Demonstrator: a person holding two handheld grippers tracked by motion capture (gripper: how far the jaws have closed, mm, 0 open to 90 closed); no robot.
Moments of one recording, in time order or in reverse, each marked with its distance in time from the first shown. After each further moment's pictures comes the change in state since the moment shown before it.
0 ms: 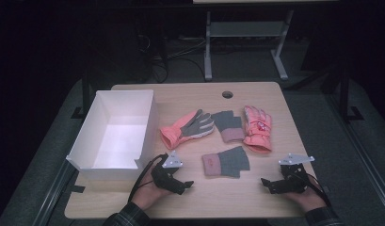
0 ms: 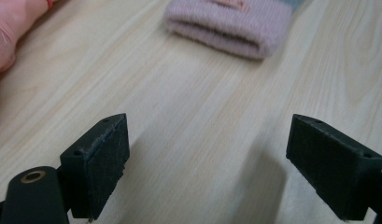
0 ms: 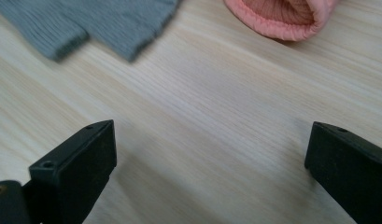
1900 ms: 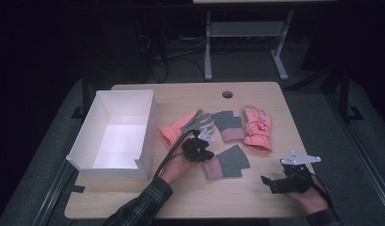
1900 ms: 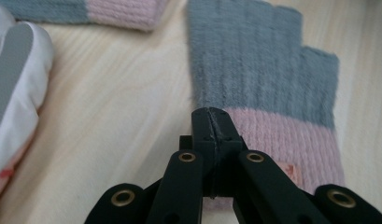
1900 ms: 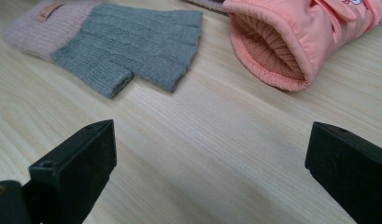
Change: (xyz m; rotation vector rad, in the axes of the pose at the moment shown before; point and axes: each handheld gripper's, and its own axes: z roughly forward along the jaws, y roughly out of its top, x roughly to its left) left arm 0.014 0.094 0.060 0.126 -0.094 0.075; right arm 0.011 0.012 -0.022 -0.086 0.004 -0.061
